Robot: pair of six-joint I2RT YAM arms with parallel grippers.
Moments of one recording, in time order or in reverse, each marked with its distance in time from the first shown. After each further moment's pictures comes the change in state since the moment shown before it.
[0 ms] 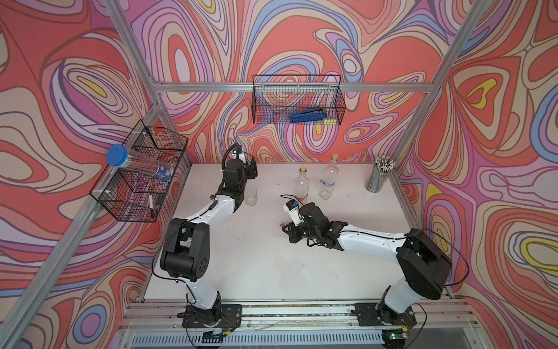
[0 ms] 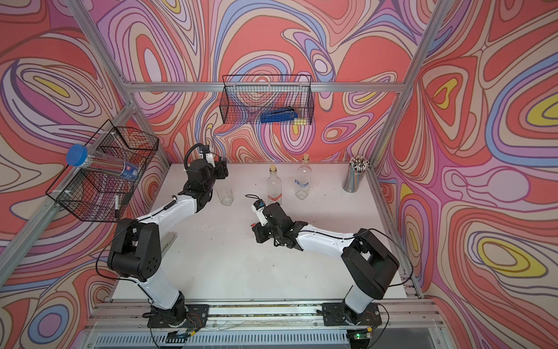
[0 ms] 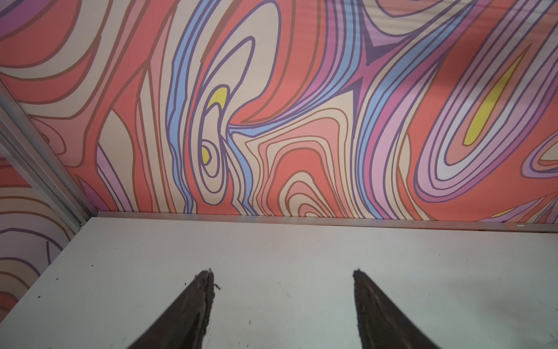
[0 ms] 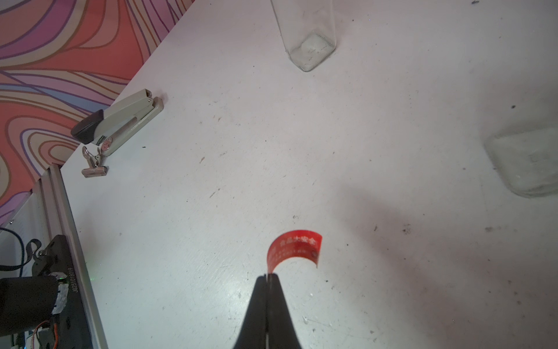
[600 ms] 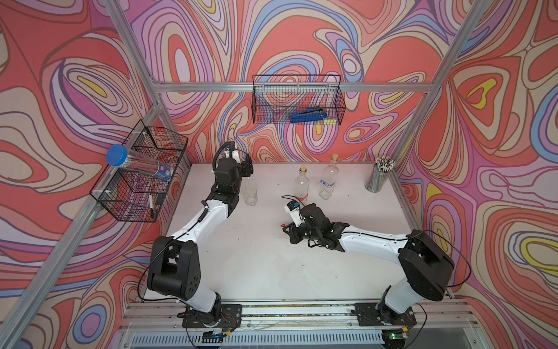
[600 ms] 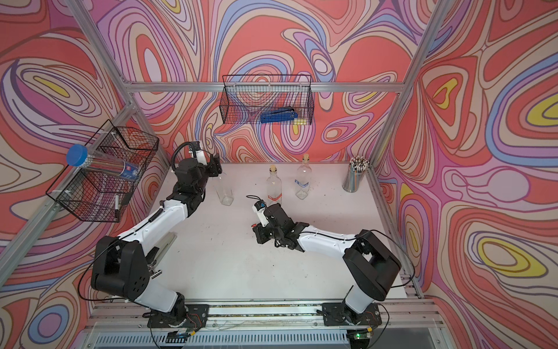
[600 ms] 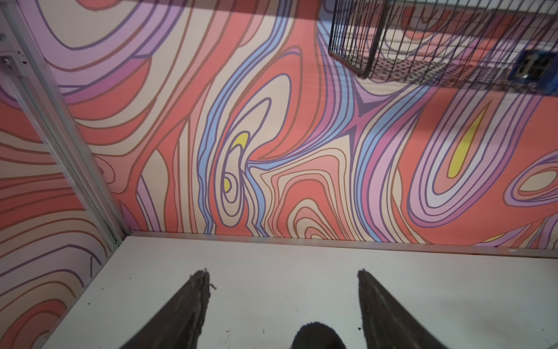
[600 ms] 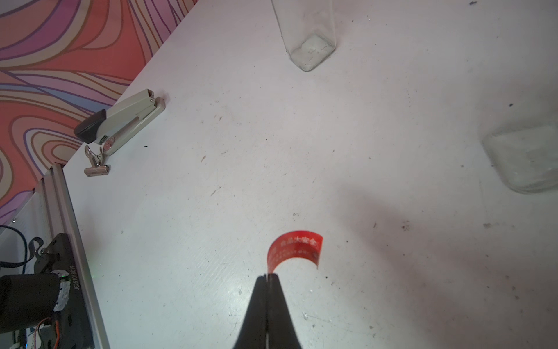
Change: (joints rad) left arm 0.000 -0.215 -0.042 -0.071 -0.046 0.023; right arm 0.000 -0.024 -0.023 0.015 -0.002 0.001
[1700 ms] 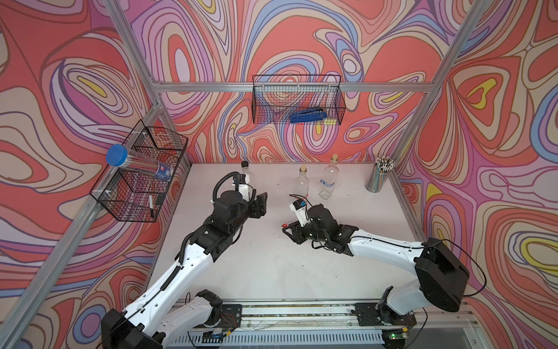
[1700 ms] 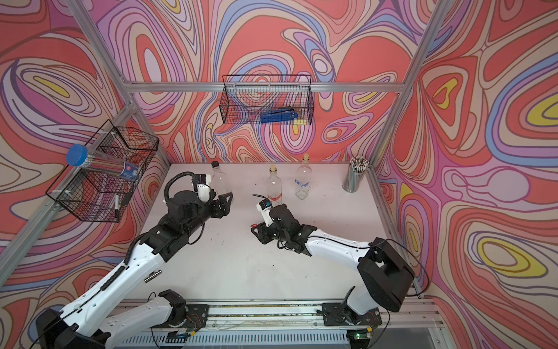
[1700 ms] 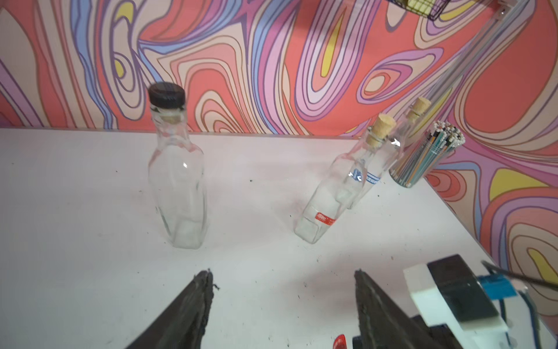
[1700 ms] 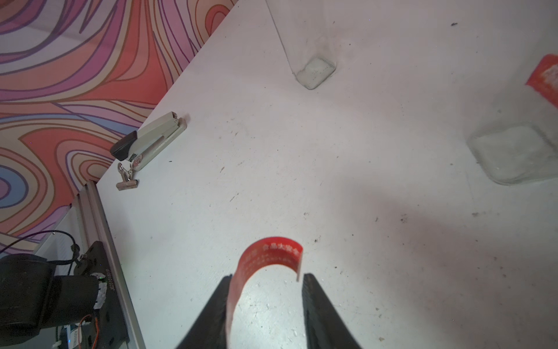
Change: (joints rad) left arm -0.305 -0.491 -0.270 -0.510 0.113 -0.258; right arm 0.000 -0.107 -0.060 0.017 -0.003 0.074
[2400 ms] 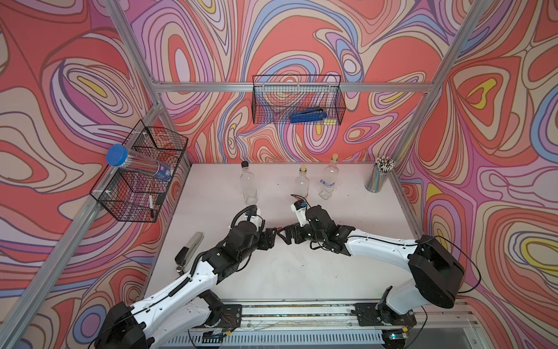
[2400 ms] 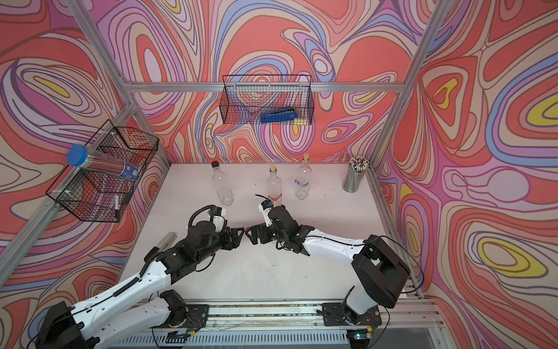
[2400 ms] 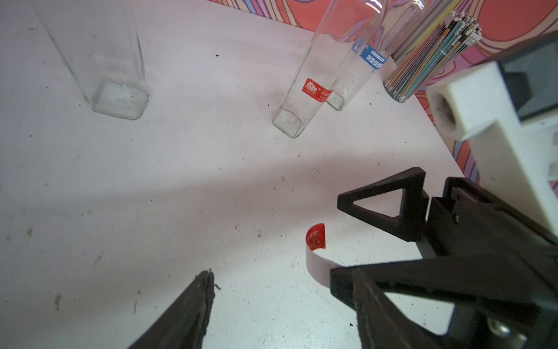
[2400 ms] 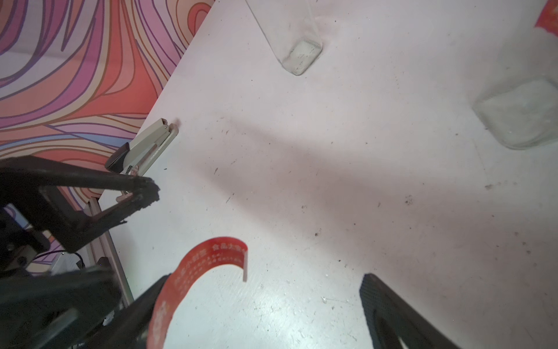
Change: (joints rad) left arm -0.160 -0.088 -0.365 0.088 0.009 -0.212; right arm -0.001 0.047 -0.005 0.025 0.006 0.112
